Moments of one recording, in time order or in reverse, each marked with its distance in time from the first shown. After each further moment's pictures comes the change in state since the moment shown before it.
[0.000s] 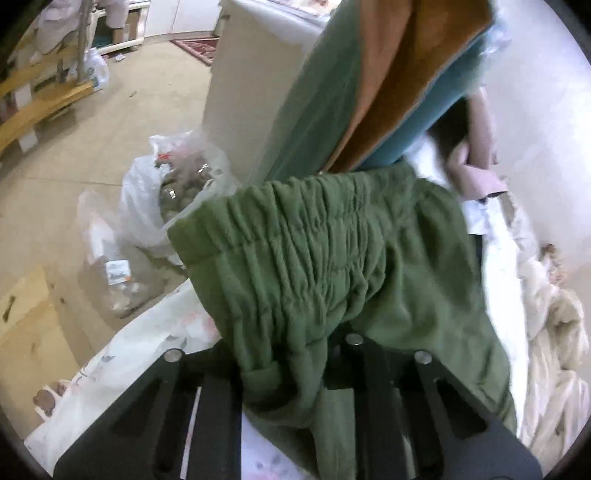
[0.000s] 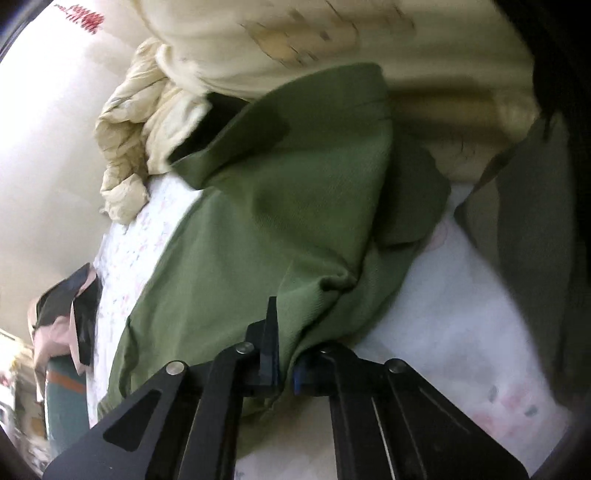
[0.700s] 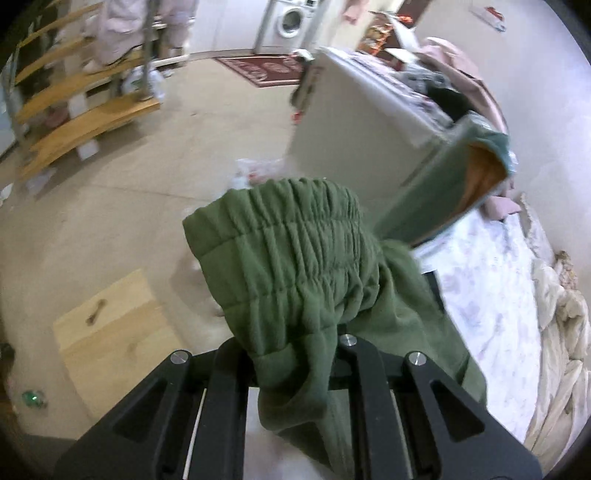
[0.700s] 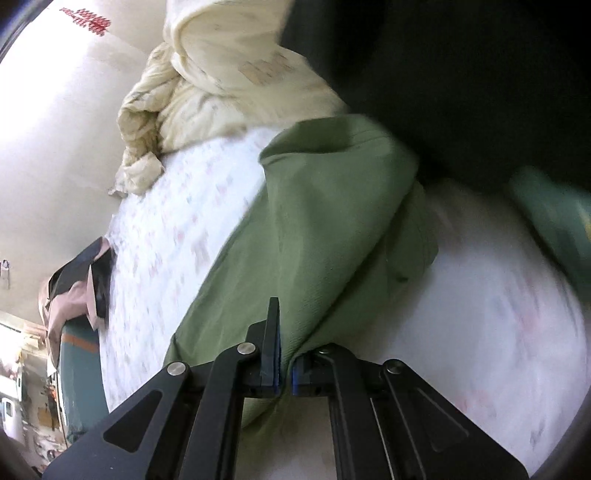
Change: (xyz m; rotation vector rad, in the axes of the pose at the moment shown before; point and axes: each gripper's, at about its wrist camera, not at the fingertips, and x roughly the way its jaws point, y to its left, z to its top) left arm -0.183 0.171 0.009 -0.037 -0.029 0.144; right arm -0.170 -0.050 -0.125 0.080 0.105 -0.039
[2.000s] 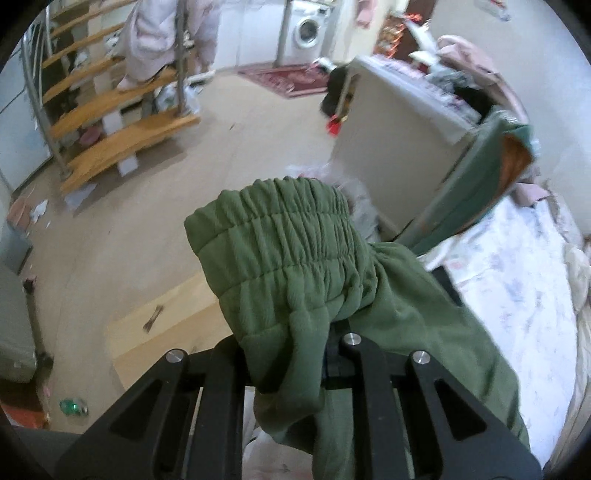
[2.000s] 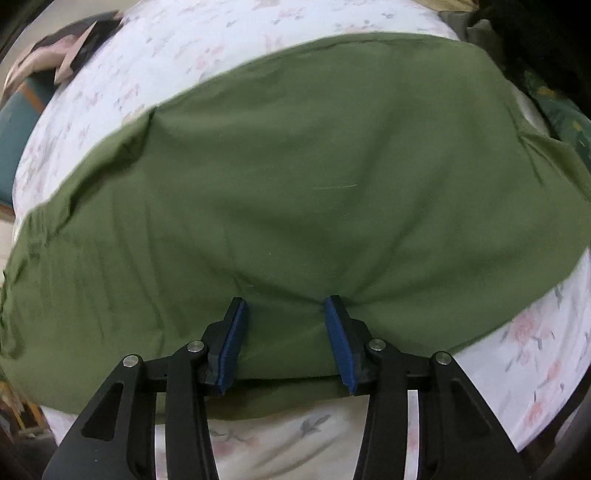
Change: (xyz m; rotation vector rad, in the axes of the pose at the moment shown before) left arm -0.046 0.042 -0.026 0.095 -0.076 0.114; right arm 0.008 0.025 -0.164 -0.564 0.384 -0.248
